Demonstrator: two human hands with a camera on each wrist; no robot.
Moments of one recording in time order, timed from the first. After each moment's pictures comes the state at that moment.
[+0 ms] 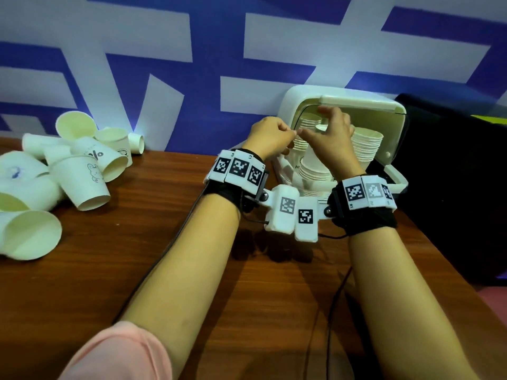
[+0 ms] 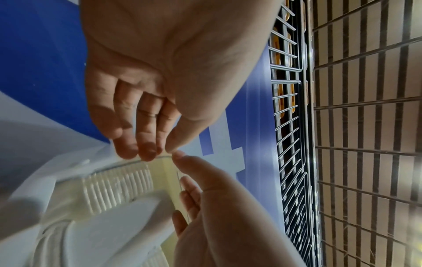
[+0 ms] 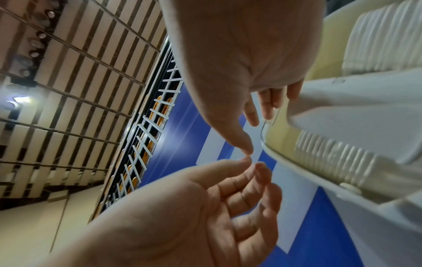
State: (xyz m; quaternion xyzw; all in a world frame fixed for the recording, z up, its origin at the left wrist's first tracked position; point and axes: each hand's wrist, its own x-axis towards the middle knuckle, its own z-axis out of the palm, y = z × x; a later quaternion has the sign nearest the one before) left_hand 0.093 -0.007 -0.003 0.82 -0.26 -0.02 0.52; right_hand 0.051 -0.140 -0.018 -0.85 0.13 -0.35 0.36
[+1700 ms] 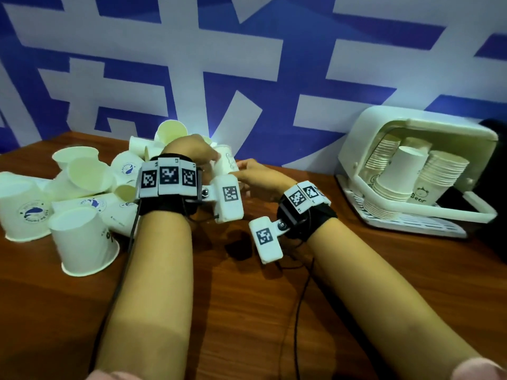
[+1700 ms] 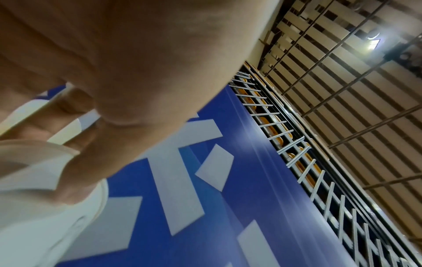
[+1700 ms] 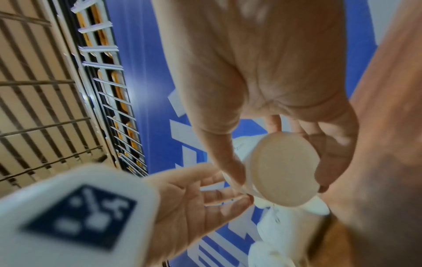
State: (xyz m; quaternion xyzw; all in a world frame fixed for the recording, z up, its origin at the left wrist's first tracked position) left_hand 0.137 0.254 -0.001 0.95 0.00 -0.06 0.31; right_hand 0.136 0.103 -0.062 -0.82 -0.09 0.12 0.55
